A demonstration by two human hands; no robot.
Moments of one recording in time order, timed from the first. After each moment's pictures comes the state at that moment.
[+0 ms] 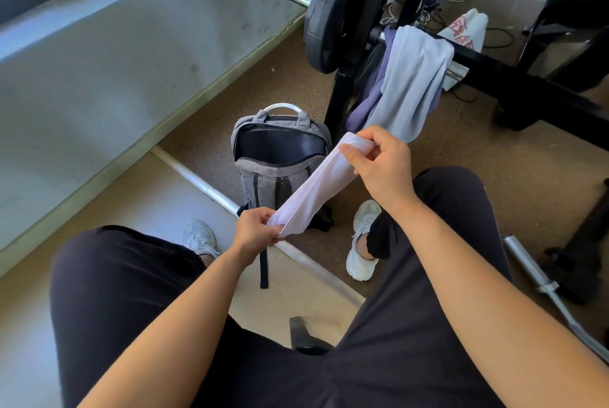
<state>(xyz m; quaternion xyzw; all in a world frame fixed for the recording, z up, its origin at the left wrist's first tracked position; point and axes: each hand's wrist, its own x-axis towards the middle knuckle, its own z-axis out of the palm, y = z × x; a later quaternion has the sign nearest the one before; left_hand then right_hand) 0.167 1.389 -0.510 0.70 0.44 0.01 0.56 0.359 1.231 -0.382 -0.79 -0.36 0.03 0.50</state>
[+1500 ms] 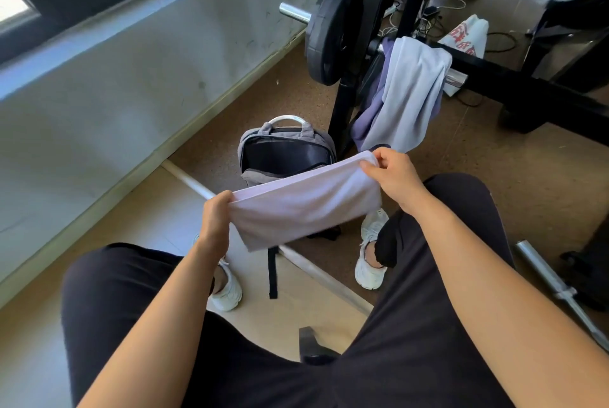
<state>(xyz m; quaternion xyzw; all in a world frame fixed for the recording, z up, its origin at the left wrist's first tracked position) 0.156 1.446 -0.455 0.51 0.51 0.19 0.66 0.402 1.221 -0.411 -0.84 -0.26 0.21 0.43</state>
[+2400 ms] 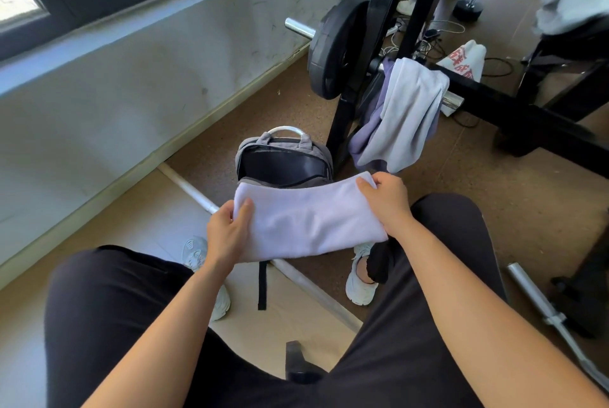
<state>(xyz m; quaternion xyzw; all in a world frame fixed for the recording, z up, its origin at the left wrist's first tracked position) 0.160 1.413 -0.467 0.69 0.50 0.18 0.49 0.389 1.225 -0.418 -0.87 -0.18 0.18 0.41</state>
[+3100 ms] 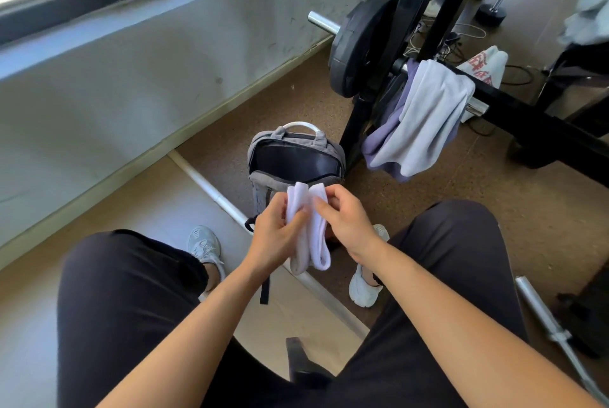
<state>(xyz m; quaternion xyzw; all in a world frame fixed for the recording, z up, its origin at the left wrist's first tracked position) 0.177 1.361 -0.432 0.74 0.34 0.19 0.56 0.305 1.264 -0.415 -0.71 -0.25 0.38 0.54</state>
